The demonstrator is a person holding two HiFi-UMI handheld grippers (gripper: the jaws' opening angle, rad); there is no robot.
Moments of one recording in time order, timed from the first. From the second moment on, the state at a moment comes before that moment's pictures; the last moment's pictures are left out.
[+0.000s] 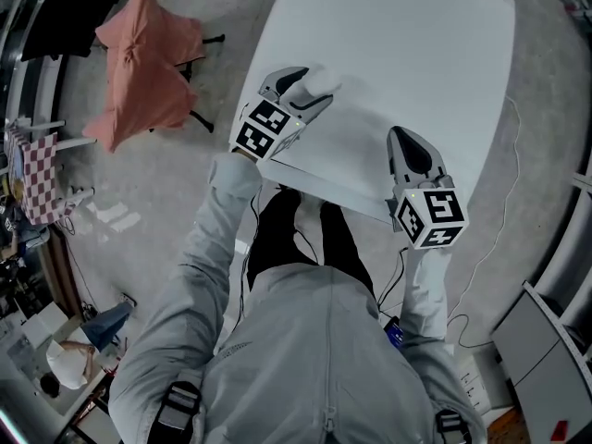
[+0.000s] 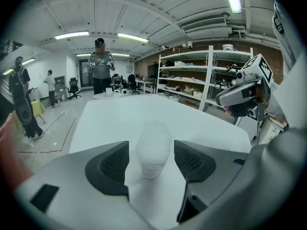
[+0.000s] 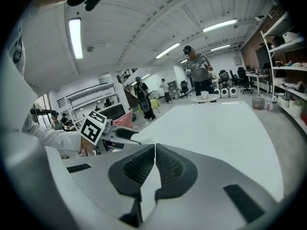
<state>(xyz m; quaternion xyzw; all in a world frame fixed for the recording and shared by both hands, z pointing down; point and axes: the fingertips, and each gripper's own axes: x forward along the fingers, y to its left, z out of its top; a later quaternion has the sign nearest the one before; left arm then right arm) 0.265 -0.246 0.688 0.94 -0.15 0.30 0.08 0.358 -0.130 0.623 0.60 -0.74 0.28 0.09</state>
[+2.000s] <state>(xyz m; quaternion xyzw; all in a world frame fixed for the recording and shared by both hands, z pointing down) 0.196 -0.203 0.549 0.96 -0.14 0.18 0.14 0.296 -0.121 0.473 0.64 -0.73 0.22 0.05</state>
